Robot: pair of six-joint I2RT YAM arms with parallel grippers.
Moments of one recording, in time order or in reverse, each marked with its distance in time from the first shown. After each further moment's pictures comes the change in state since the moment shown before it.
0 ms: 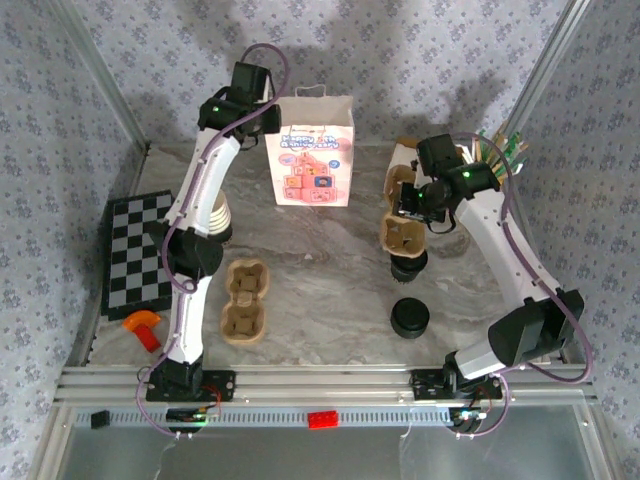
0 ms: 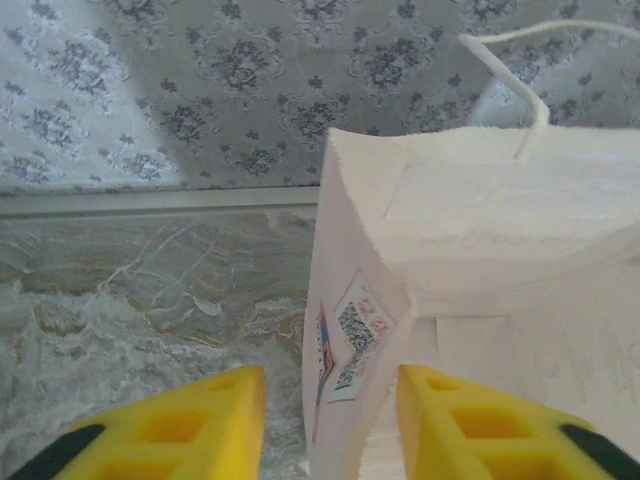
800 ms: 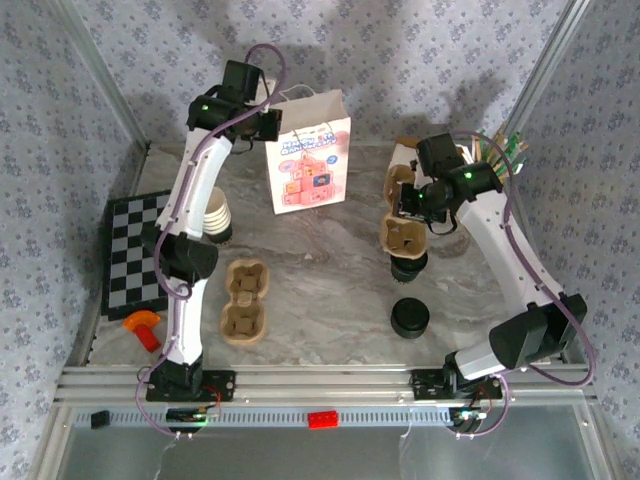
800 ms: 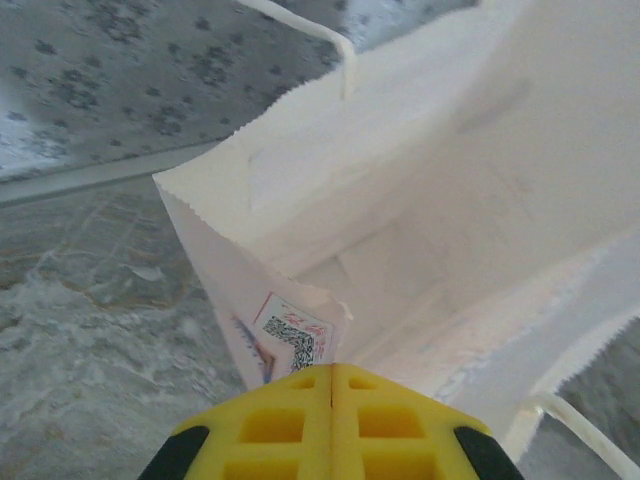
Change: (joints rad) left arm 0.008 -0.091 -0.032 -0.128 0.240 0.129; right arm 0.021 -0.025 0.021 -0.042 0.016 -0.011
